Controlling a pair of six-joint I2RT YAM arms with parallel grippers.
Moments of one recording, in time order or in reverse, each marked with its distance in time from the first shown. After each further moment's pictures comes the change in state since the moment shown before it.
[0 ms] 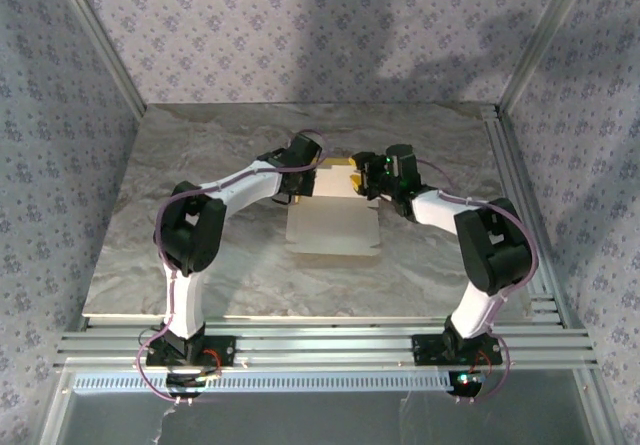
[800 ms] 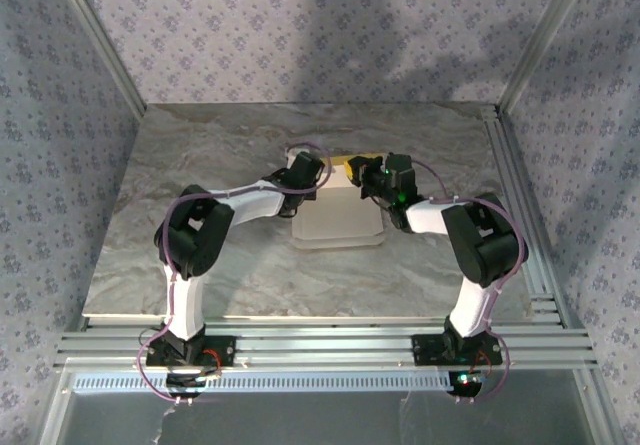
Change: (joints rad) left arm -0.045 -0.018 -0.225 0.407 -0.182 -0.116; right arm 0.027 0.068 -0.094 0.383 0.027 -0.004
